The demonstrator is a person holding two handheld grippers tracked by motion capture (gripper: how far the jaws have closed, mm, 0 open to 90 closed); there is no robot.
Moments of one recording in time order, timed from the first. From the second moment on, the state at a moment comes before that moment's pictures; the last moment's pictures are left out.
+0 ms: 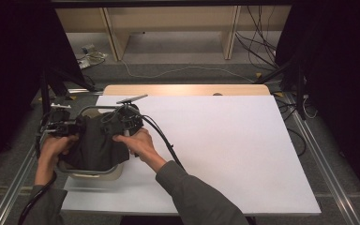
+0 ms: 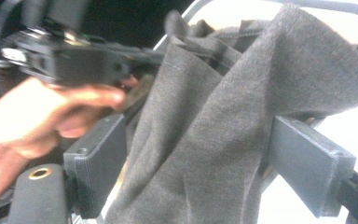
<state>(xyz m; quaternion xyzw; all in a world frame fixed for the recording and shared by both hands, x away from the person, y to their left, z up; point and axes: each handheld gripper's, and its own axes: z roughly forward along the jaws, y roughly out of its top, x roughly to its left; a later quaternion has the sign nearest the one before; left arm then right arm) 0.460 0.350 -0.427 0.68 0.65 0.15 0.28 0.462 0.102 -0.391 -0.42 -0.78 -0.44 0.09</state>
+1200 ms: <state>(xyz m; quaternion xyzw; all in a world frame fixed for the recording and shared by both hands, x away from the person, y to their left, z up) 0.449 0.326 -0.379 0.68 0.66 0.14 0.28 0.457 0.010 -0.367 -0.42 -0.78 -0.47 0.04</state>
